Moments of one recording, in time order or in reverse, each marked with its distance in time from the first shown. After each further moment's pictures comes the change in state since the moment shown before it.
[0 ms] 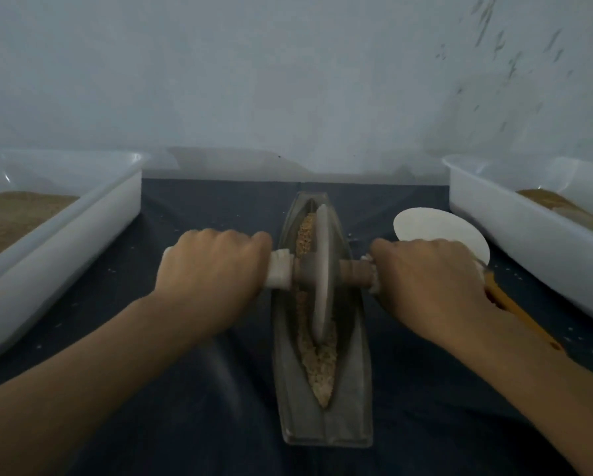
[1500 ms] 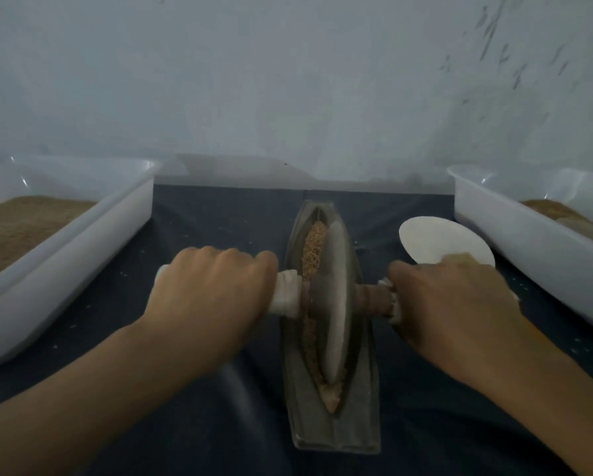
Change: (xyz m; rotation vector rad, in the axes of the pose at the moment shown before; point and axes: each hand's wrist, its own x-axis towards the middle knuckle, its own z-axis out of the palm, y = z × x) left_hand -0.018 0.001 -0.023 -0.022 -0.071 0.011; right_hand -0.026 0.002 -0.008 0.026 0.059 -0.075
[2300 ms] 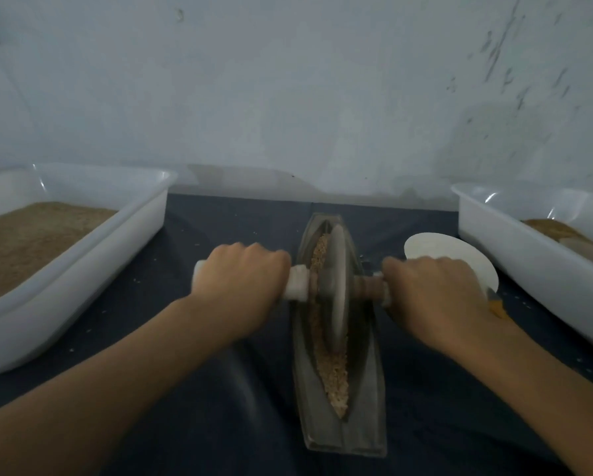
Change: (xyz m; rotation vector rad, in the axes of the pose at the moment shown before) left_hand 0.032 -0.001 0.023 -0.077 -0.038 -0.150; right_hand 0.035 0.006 0.018 -0.084 0.005 0.041
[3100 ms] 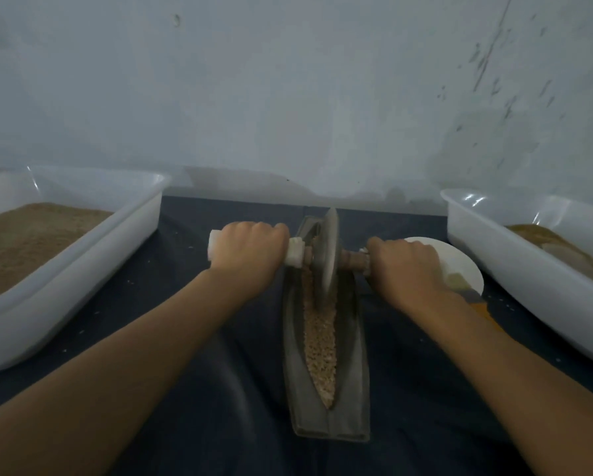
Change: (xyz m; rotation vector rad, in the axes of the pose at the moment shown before) left_hand 0.047 0.001 0.015 0.069 0.053 -0.050; right_hand 0.042 0.006 0.028 0.069 0.010 0.107
